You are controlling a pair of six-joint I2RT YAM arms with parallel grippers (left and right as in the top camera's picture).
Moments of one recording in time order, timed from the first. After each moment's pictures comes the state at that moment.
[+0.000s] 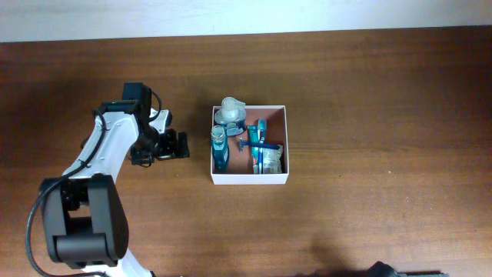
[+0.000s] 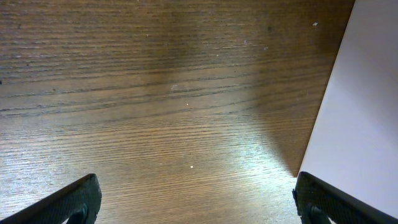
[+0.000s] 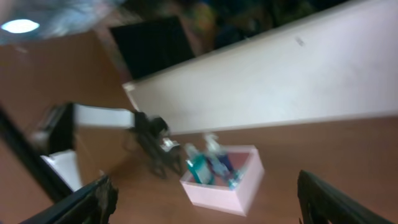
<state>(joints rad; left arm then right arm) 0.00 1.86 1.31 -0.98 0.20 -0.03 0.59 0.02 1.52 -1.40 0.08 0.36</state>
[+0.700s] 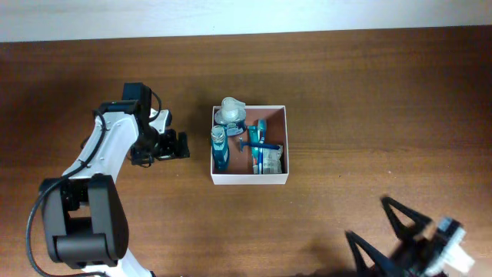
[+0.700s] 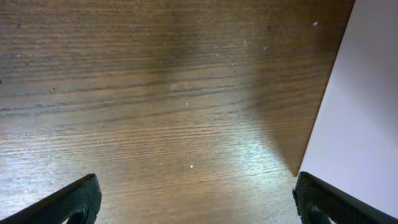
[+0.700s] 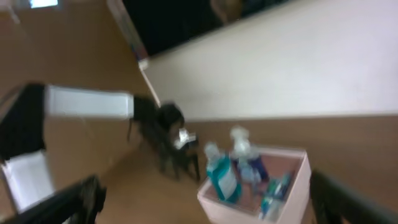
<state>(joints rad) 0.00 1.86 1.31 -0.98 0.20 -0.03 0.59 0.01 0.76 -0.69 -0.06 0.39</state>
